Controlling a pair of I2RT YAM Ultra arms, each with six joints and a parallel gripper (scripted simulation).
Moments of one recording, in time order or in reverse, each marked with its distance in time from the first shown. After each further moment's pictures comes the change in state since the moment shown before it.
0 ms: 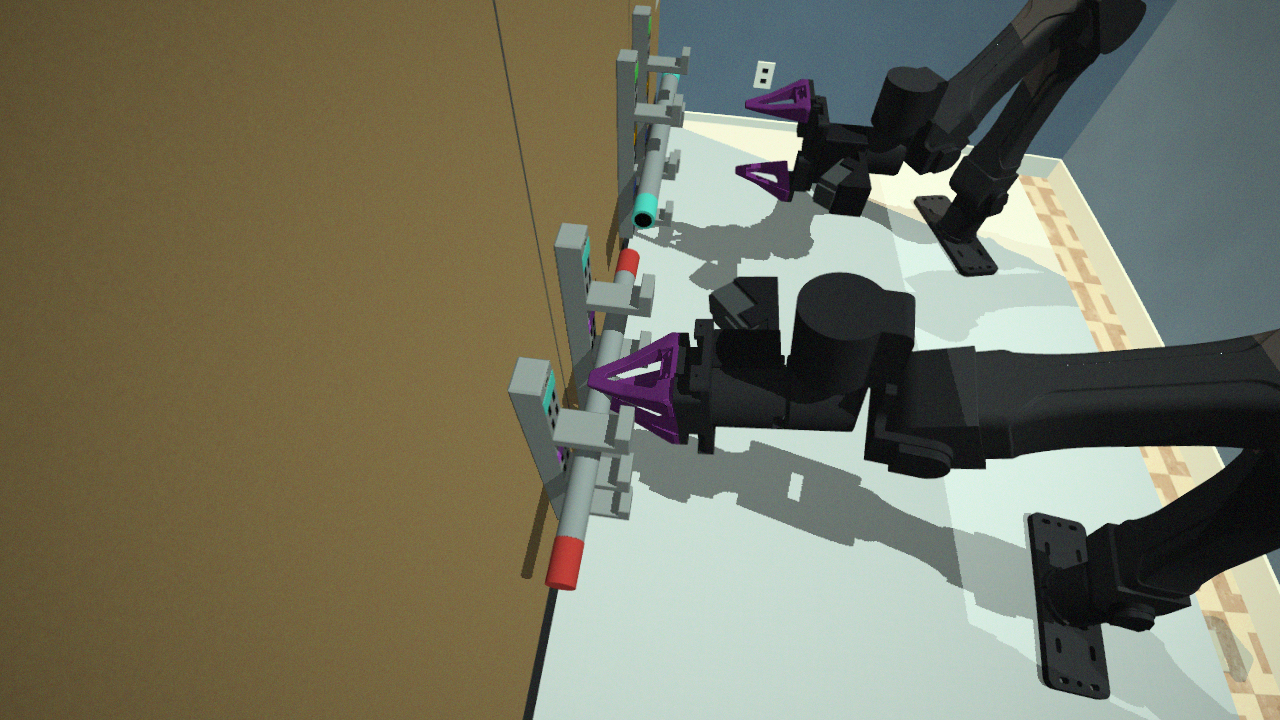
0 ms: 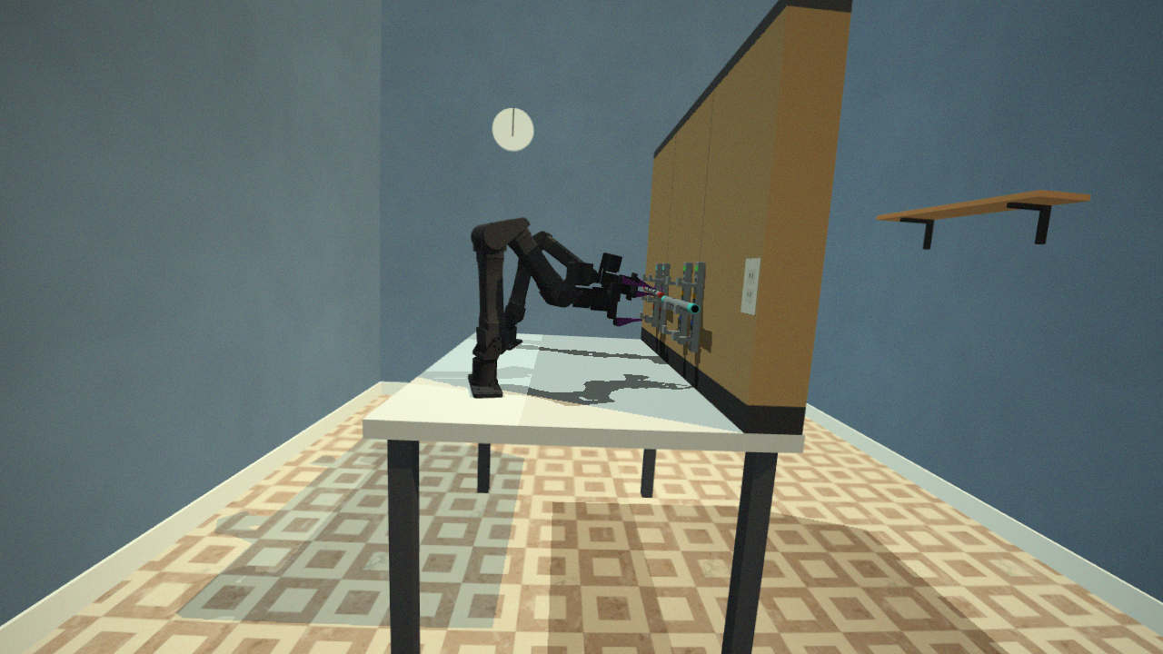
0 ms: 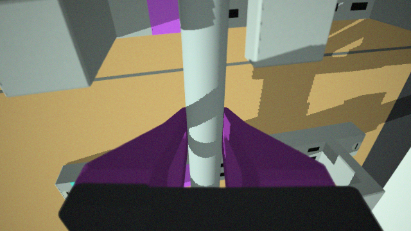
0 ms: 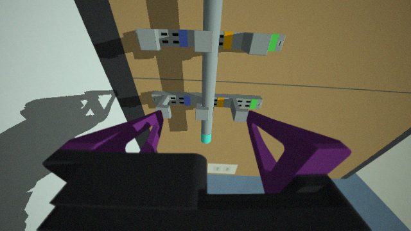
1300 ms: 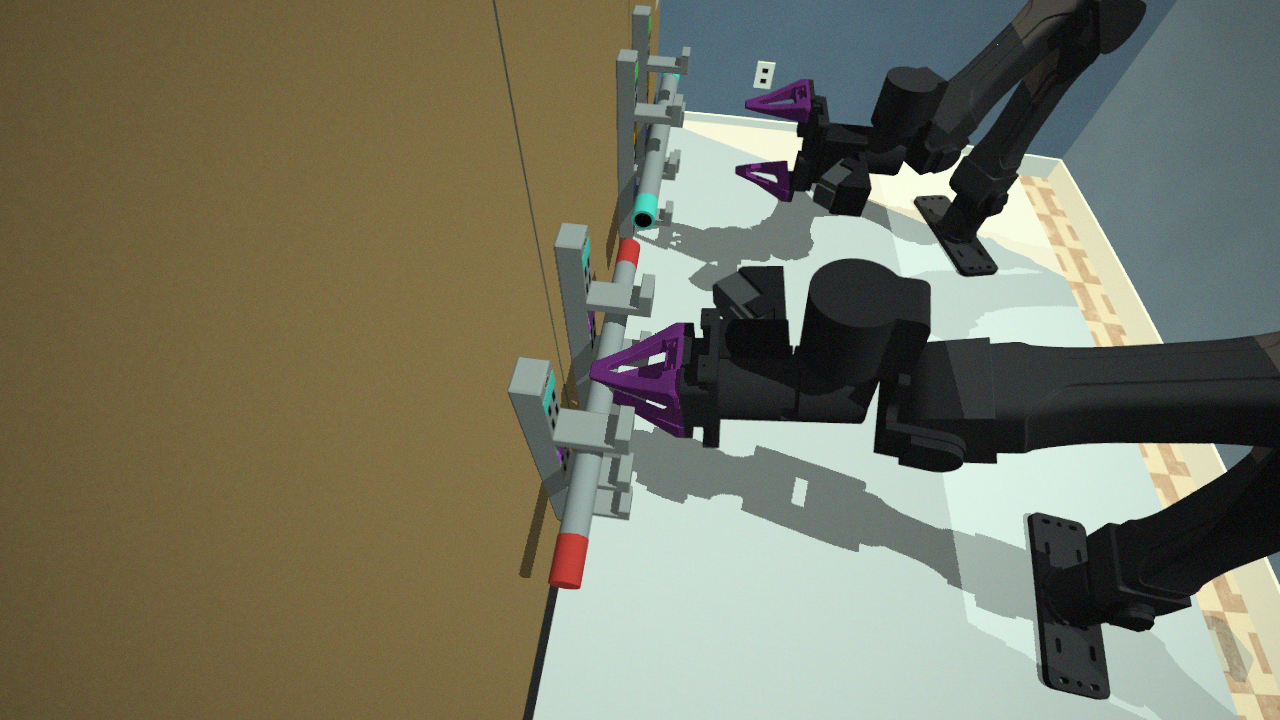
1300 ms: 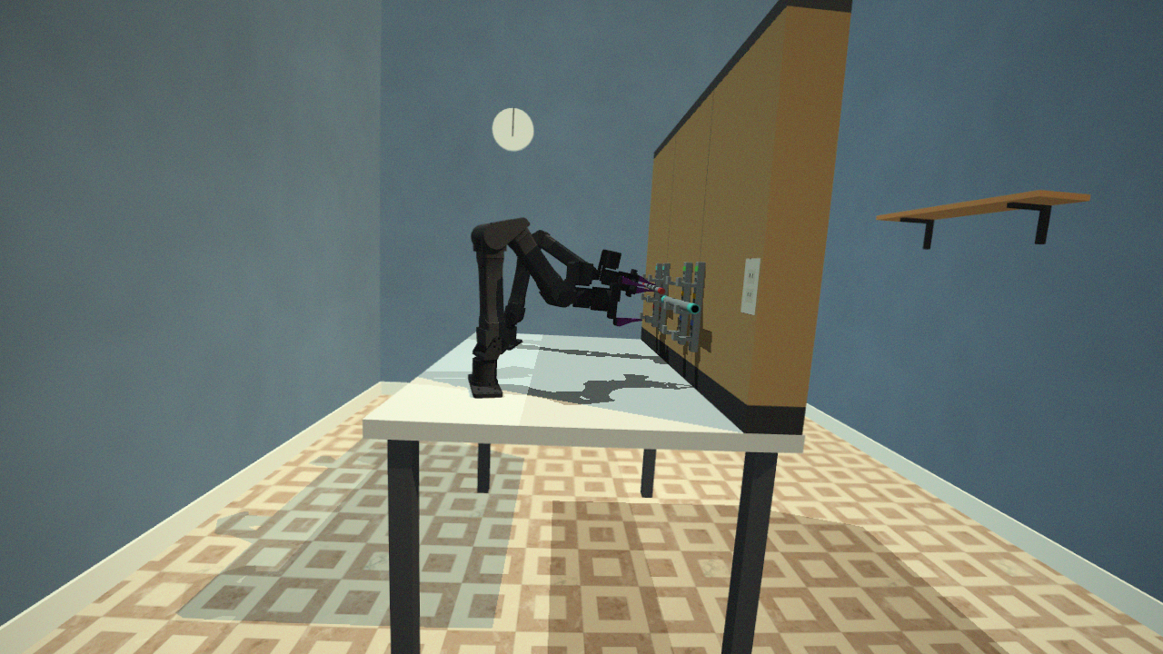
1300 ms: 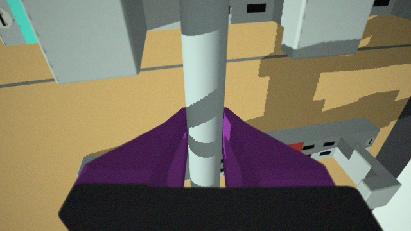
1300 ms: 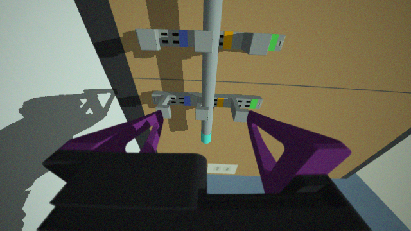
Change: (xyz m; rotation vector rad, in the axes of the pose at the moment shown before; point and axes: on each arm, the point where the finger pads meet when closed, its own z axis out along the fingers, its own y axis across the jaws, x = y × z) left arm 0.002 0.014 -0.005 -0.013 0.013 -0.002; right arm 0.000 0.000 0.000 0.000 0.000 0.000
